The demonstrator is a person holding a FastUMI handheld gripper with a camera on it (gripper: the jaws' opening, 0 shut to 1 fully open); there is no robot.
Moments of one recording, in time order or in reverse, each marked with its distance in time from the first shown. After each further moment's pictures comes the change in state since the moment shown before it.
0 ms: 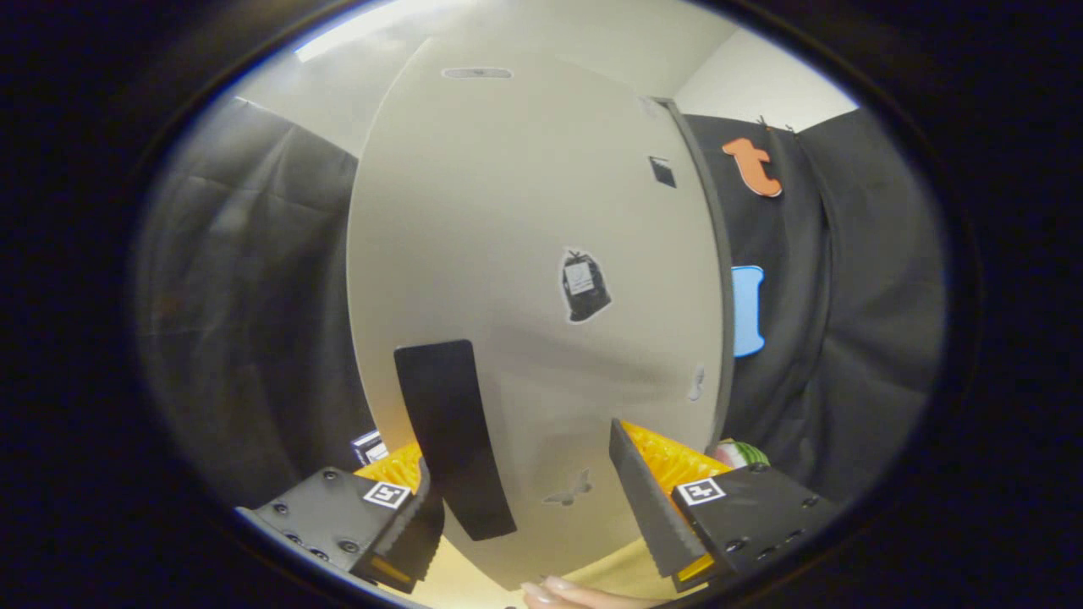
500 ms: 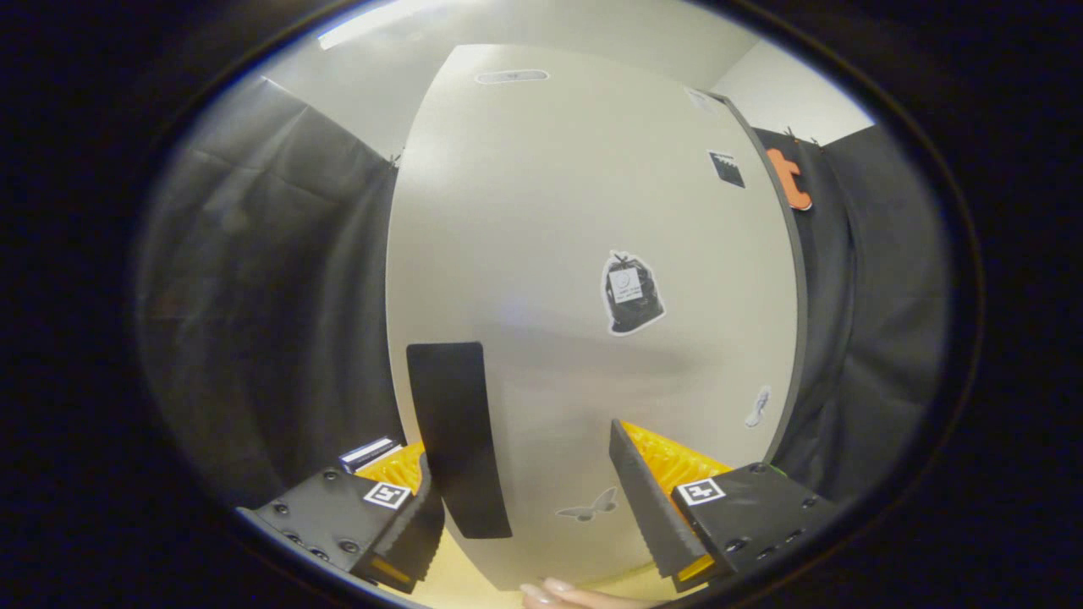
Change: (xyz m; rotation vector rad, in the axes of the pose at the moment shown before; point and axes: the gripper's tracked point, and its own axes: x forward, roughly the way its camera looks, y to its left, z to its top) arm 0.064 0.033 0.003 -0.046 -0.045 0.008
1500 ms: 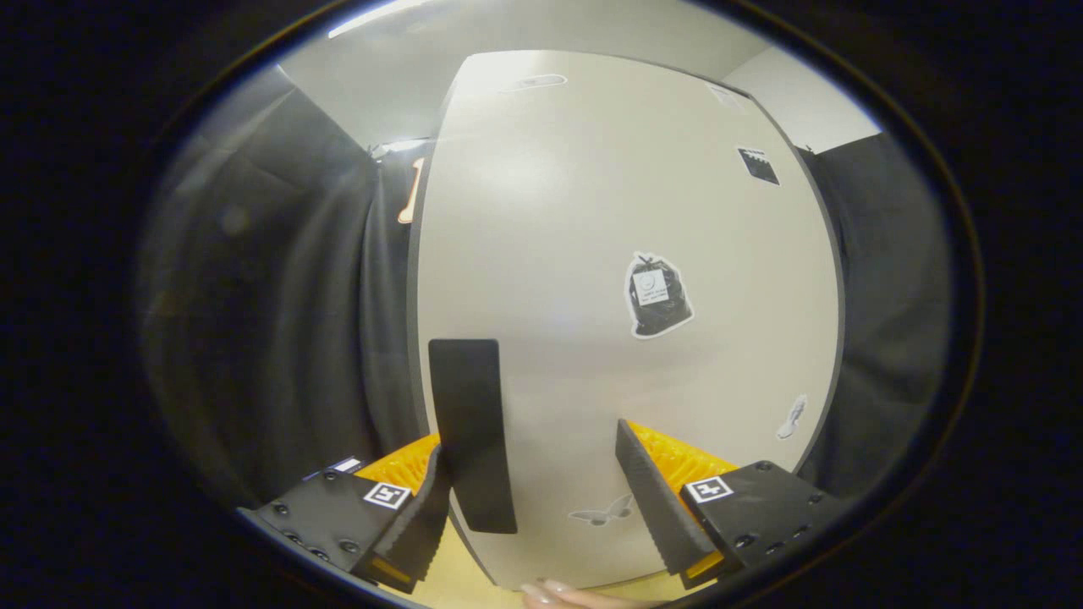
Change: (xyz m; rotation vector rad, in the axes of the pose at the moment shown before) arm 0.044 0.001 -0.005 -0.014 -0.032 -0.101
